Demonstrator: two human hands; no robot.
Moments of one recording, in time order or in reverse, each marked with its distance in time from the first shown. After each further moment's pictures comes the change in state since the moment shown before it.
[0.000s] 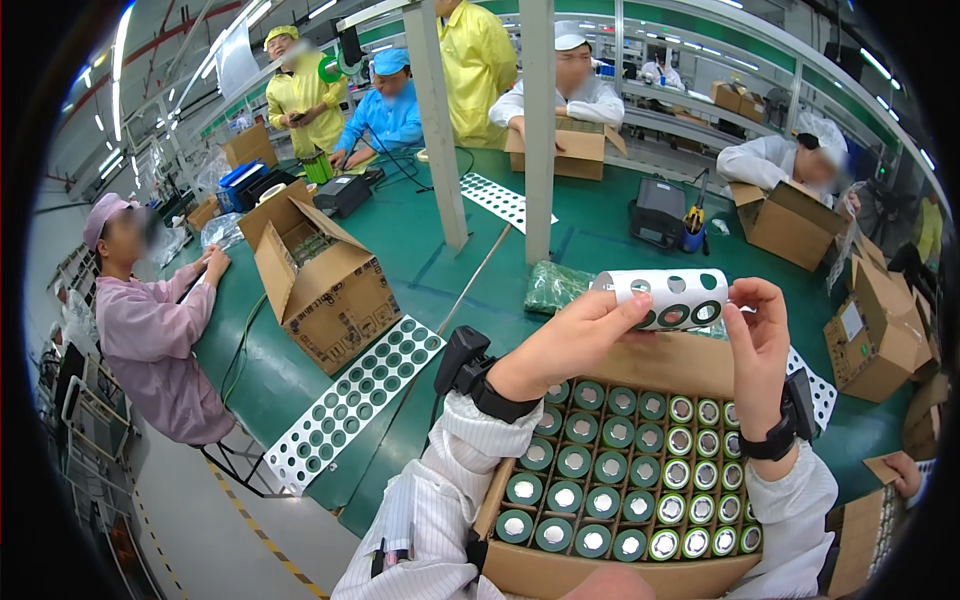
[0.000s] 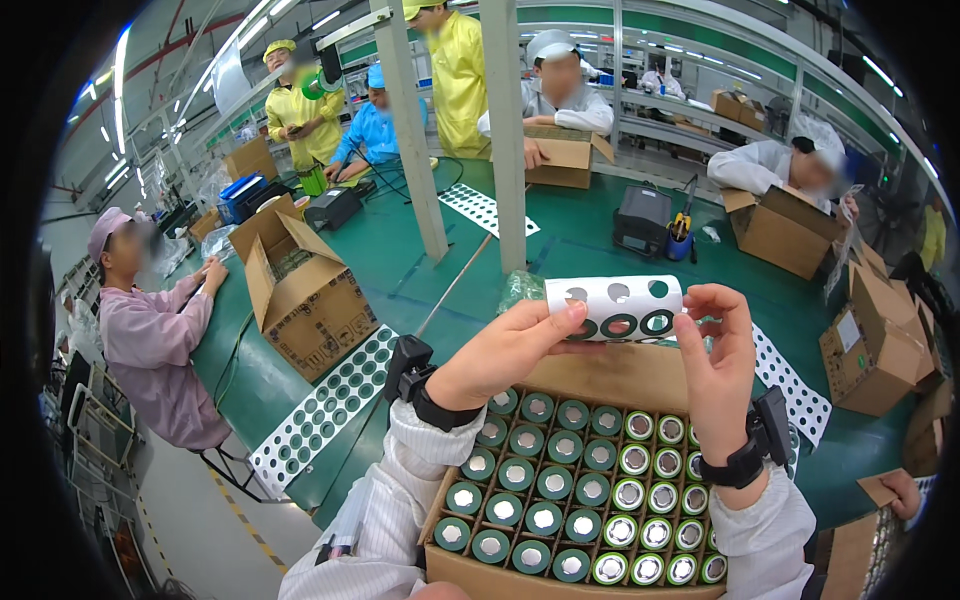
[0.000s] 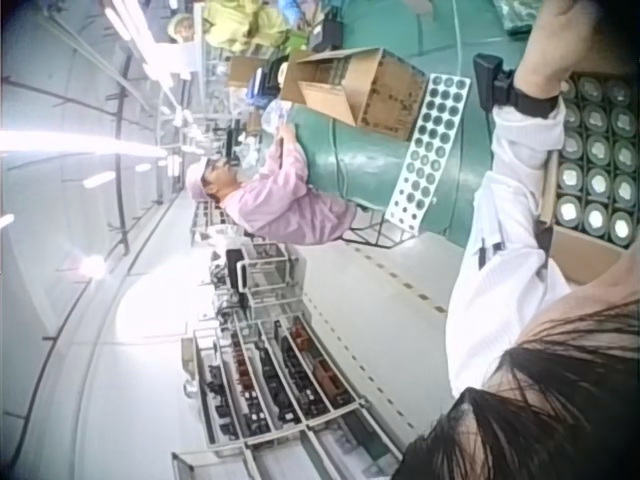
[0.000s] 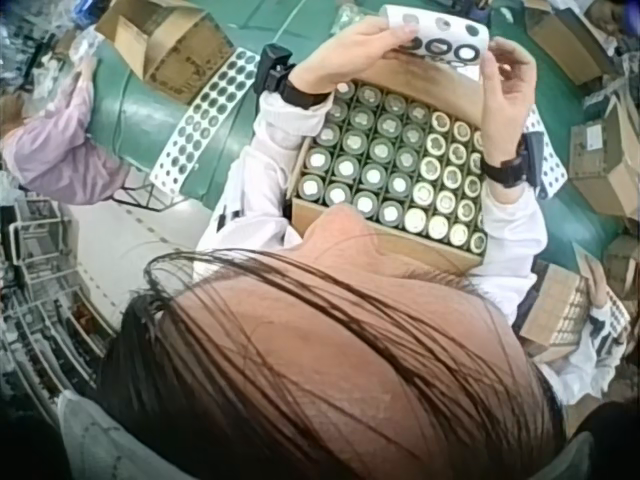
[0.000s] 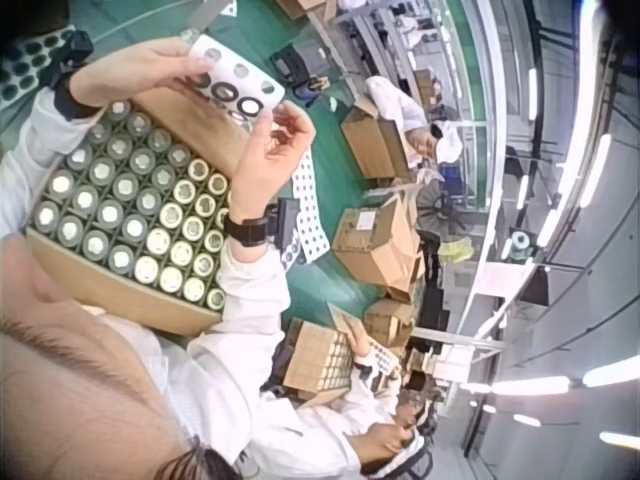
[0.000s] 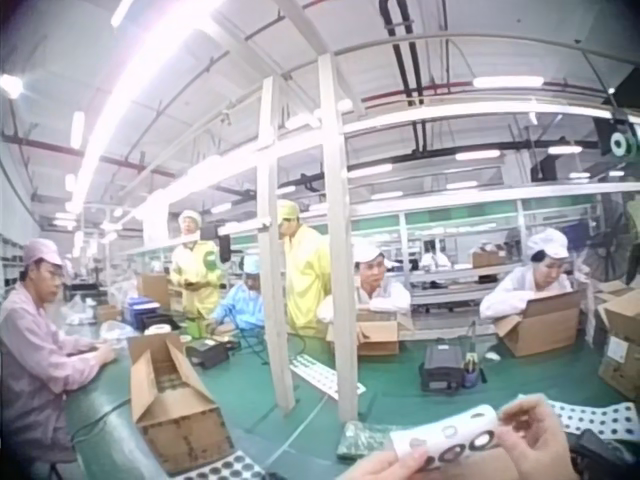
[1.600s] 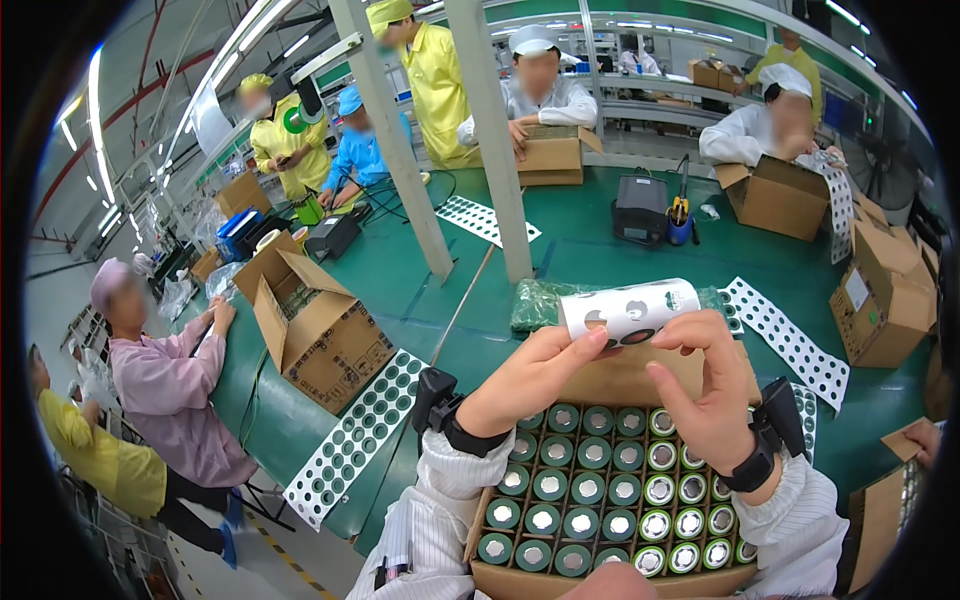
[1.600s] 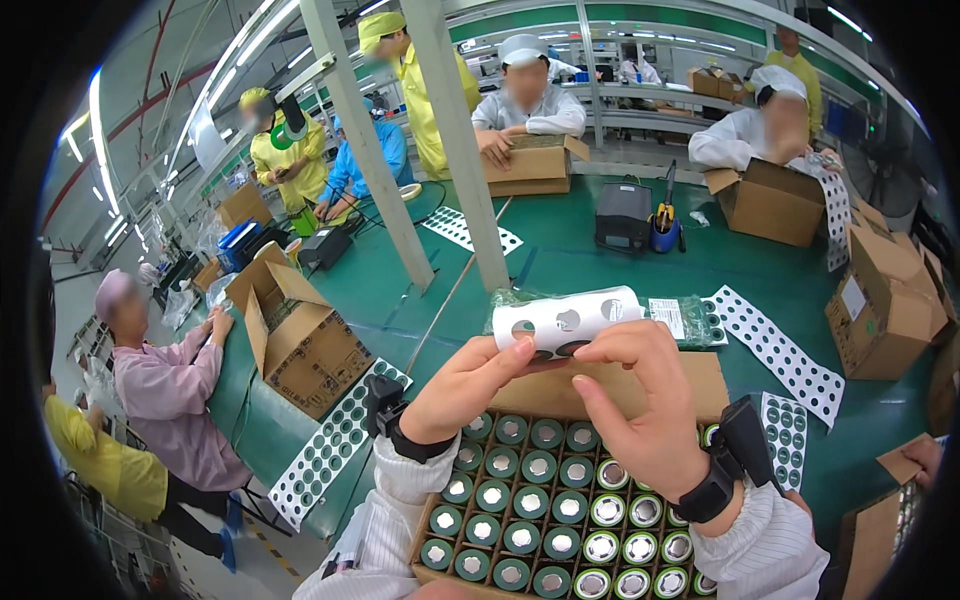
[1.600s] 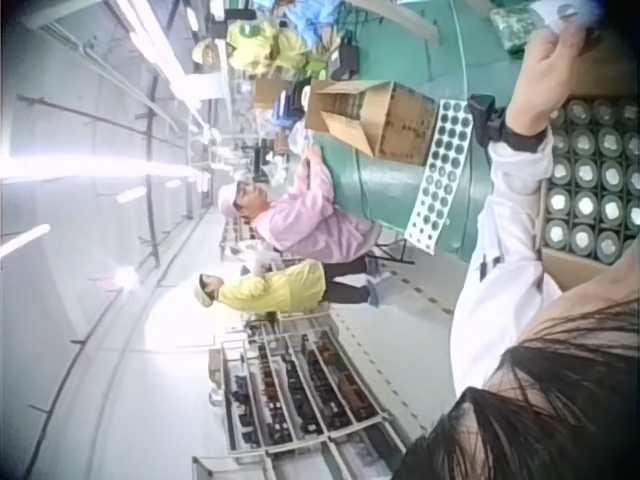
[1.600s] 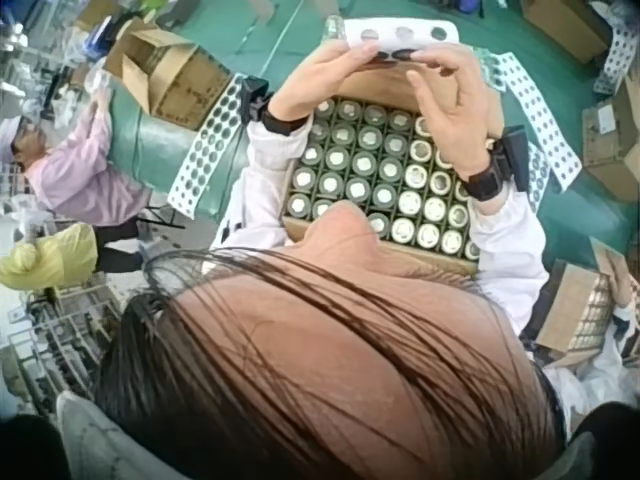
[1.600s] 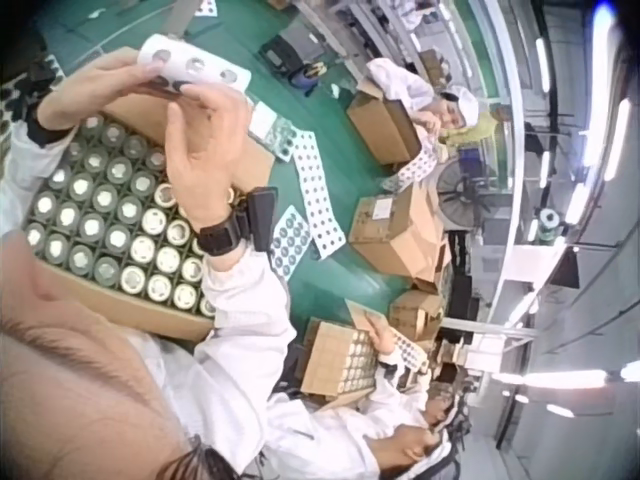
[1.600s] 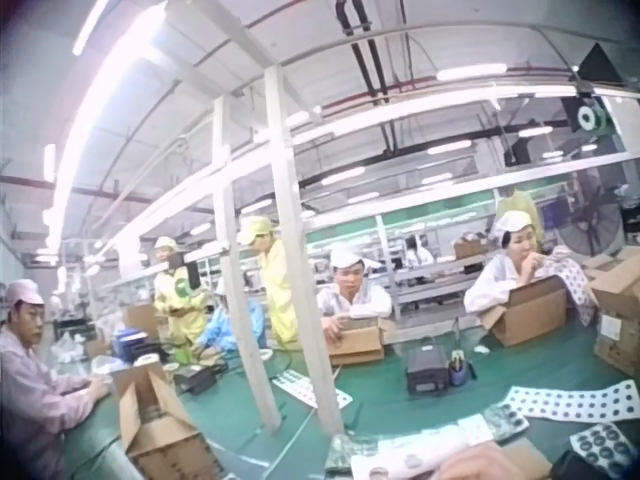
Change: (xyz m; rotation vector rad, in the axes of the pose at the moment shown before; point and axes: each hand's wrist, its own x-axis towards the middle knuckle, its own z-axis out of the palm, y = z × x) left_hand -0.004 0.007 0.006 0.158 0.050 -0.092; right_hand -0.011 -0.020 0.011 -0.123 -0.161 -0.253
